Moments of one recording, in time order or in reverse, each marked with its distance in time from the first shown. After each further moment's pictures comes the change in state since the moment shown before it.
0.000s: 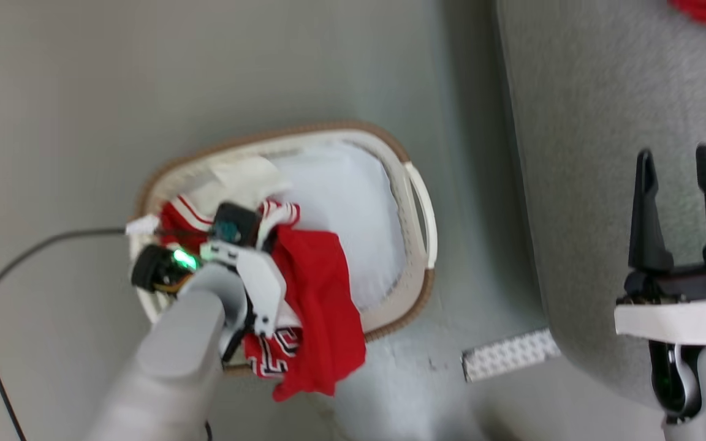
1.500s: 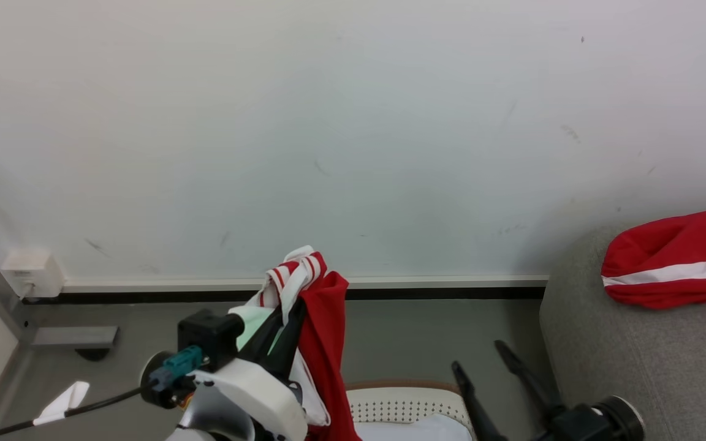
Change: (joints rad) left arm 0.644 0.106 0.088 -1.025 -0.204 0.161 0.094; right arm 0.327 -0.004 0.321 0.133 -0.104 0.000 0.018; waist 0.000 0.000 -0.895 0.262
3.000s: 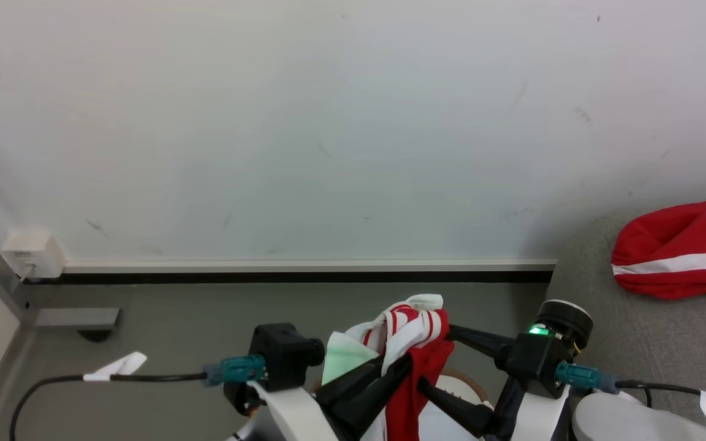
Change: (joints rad) left arm -0.012 0.048 -0.167 -0.220 -0.239 -0.196 0.204; right arm -0.680 -0.454 0.951 -0.057 0.595 0.000 0.067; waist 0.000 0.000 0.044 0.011
